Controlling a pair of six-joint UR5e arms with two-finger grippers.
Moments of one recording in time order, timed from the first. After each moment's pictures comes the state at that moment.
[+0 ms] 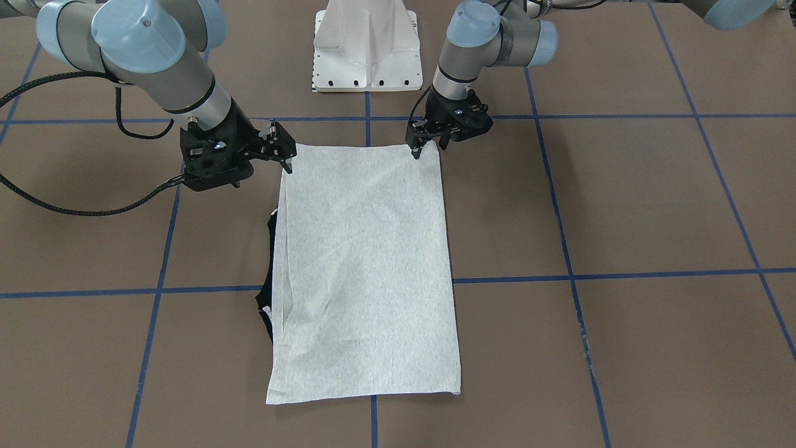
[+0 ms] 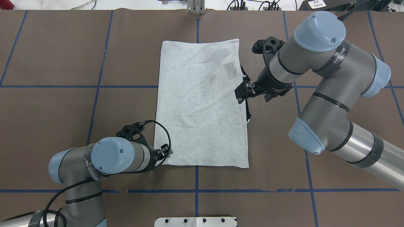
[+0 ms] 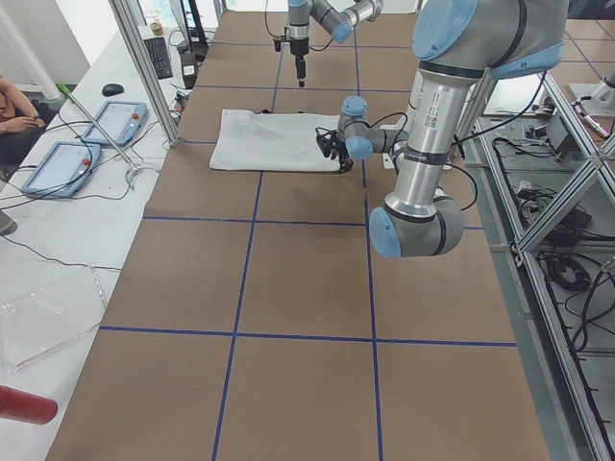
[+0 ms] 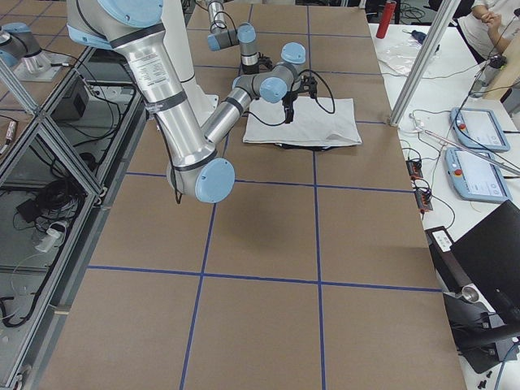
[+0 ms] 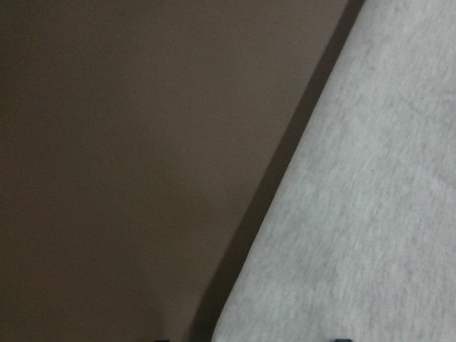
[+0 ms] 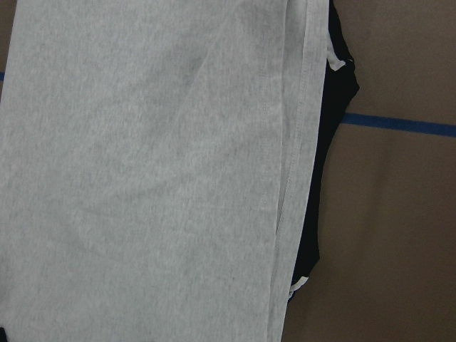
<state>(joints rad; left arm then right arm) -0.30 -1.97 -1.82 -1.88 -1.68 -1.85 0.75 -1.07 1.87 -1.54 2.17 0.94</state>
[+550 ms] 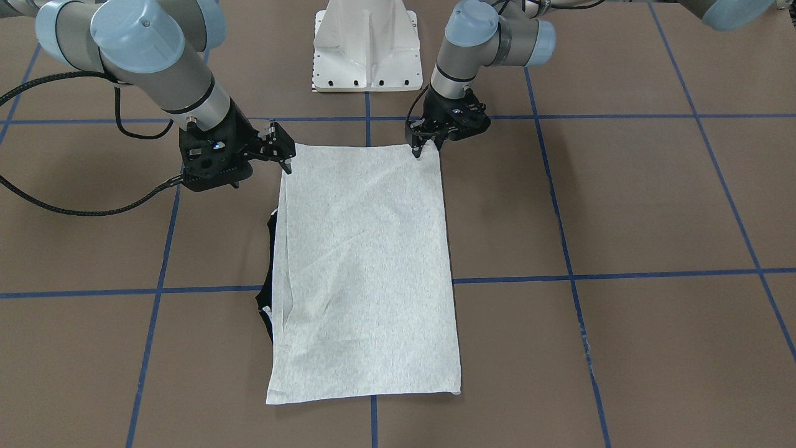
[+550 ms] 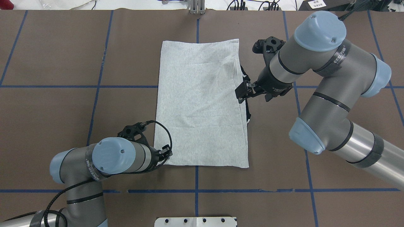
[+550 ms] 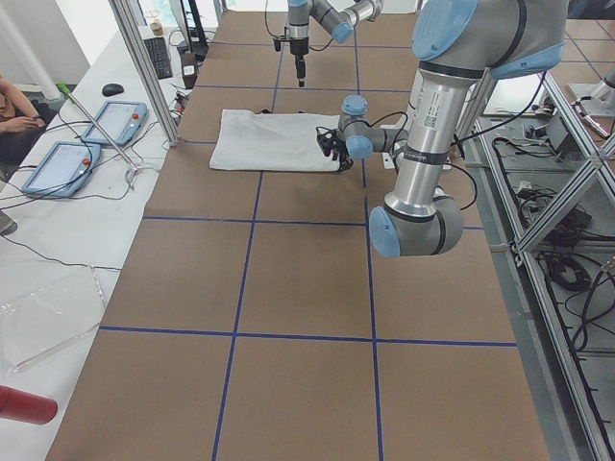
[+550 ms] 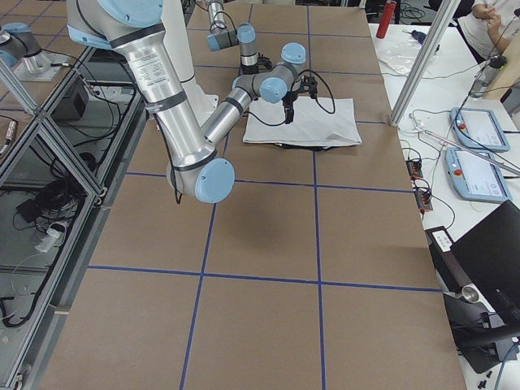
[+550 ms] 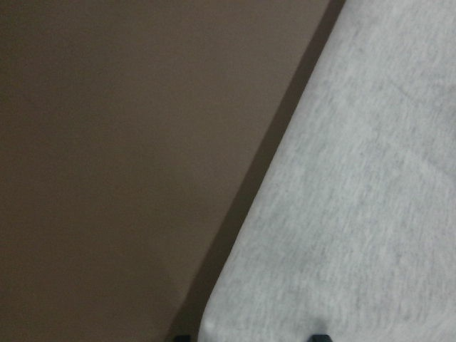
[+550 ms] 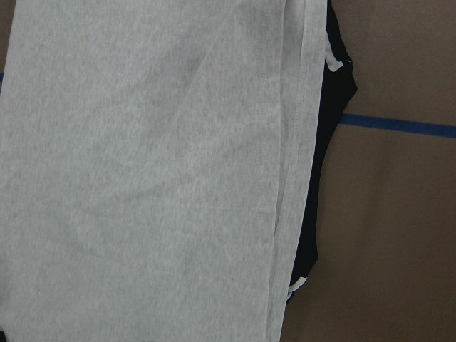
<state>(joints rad) -0.30 -1.98 -1.82 -1.88 -1.69 -1.85 0.75 -1.07 1.87 -1.54 2.17 0.94</state>
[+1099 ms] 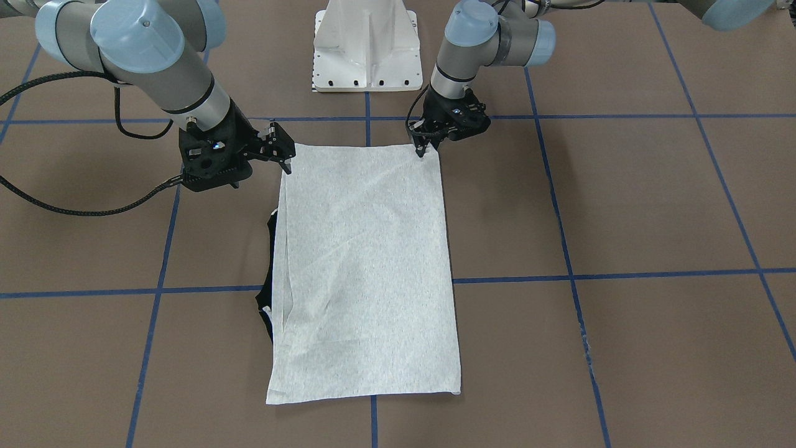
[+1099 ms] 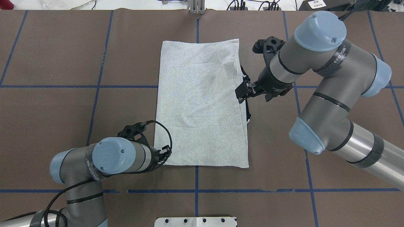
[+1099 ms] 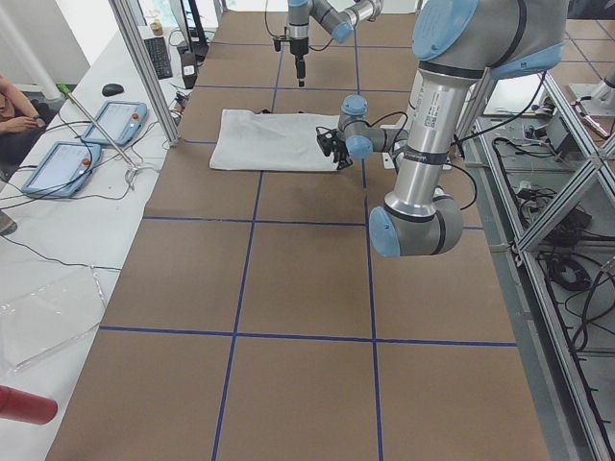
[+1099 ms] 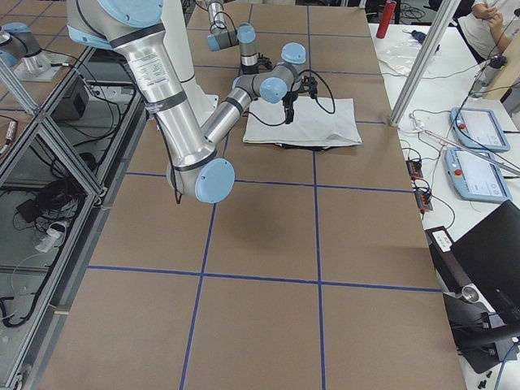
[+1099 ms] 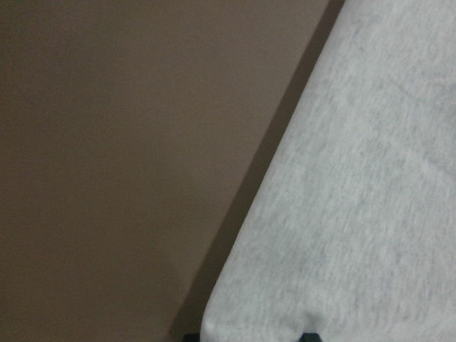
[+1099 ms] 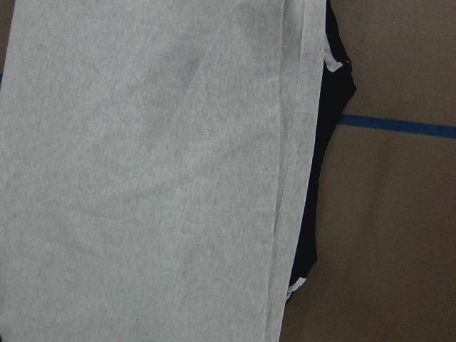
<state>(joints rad) -0.30 -1.98 -1.82 -1.88 -1.69 -1.85 0.75 -1.07 1.87 -1.54 2.17 0.94</state>
